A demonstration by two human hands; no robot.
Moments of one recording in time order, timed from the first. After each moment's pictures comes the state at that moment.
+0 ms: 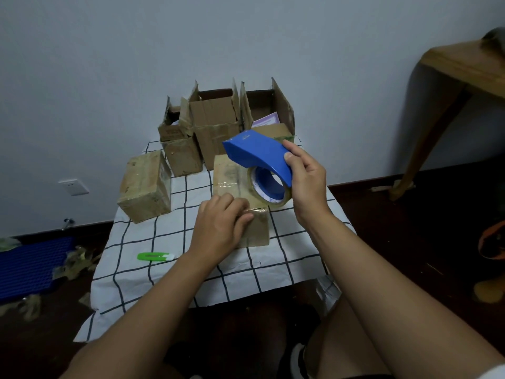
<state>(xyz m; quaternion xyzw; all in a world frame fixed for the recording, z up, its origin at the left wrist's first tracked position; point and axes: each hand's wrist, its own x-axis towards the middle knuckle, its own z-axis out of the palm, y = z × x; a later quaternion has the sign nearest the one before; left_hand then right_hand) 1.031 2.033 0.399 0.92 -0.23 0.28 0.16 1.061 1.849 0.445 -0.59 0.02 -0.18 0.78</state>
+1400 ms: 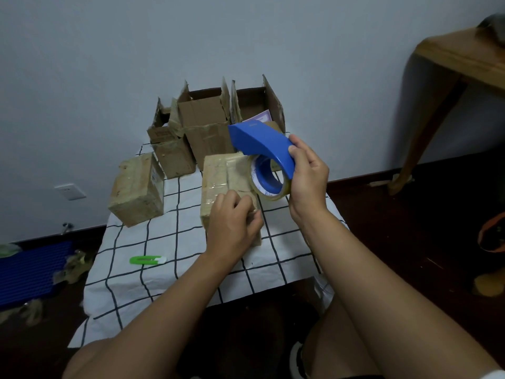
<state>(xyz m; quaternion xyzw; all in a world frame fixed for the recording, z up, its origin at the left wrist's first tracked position) 1.031 1.983 0.395 0.91 -0.18 0.29 0.23 1.063 1.837 0.452 -0.50 0.09 -0.21 0.84</state>
